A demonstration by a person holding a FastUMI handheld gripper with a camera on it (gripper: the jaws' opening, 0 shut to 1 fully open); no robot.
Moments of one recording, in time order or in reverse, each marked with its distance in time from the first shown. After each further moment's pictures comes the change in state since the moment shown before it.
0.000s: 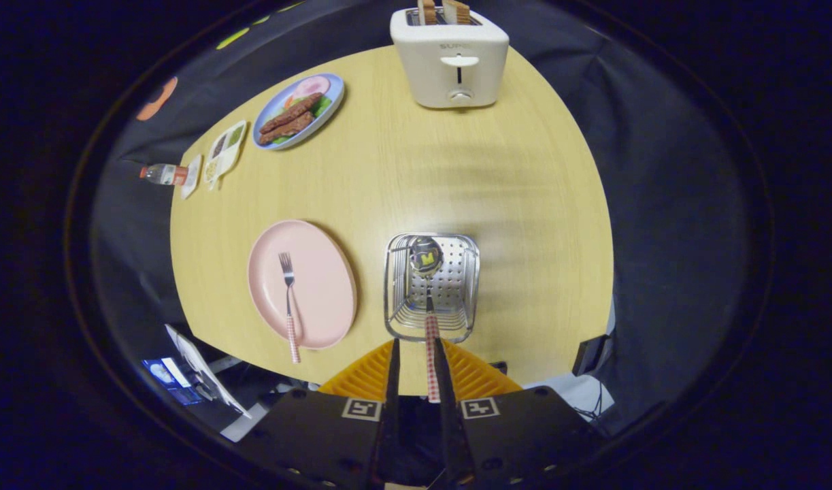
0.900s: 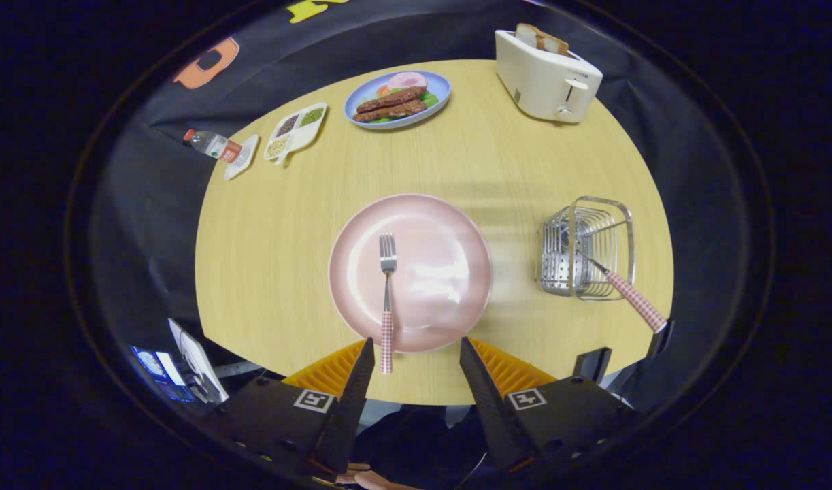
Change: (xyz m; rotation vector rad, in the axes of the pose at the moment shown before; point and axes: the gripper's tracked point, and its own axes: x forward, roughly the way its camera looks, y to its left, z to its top) arm 0.048 0.144 -0.042 -0.047 -0.138 0.049
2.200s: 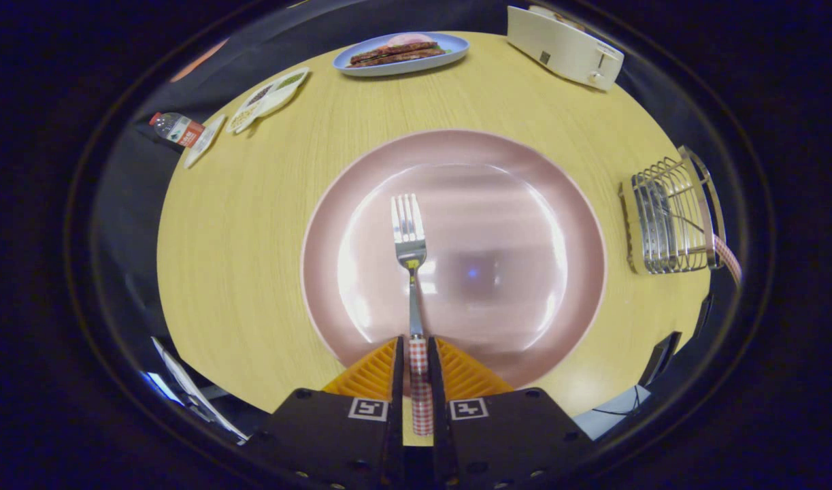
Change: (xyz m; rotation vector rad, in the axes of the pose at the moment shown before) arm 0.113 0.040 -0.018 0.058 0.010 -0.069
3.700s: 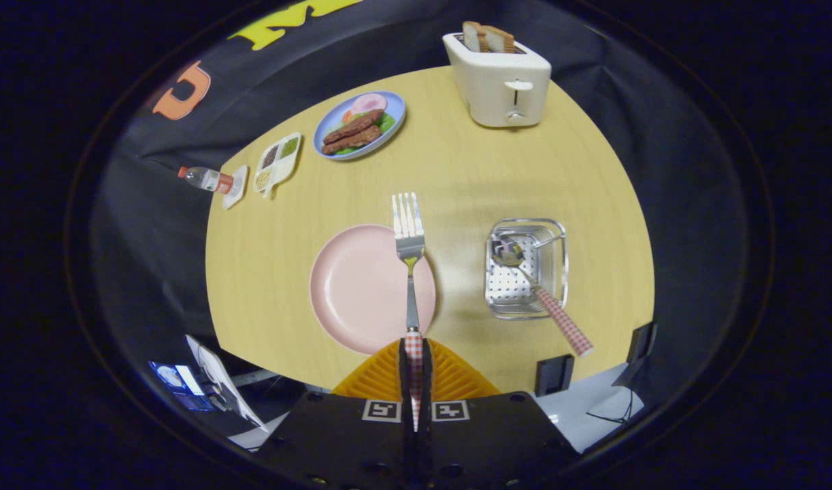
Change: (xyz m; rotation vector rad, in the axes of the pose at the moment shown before) arm -0.168 -0.134 0.052 0.009 0.014 0.114
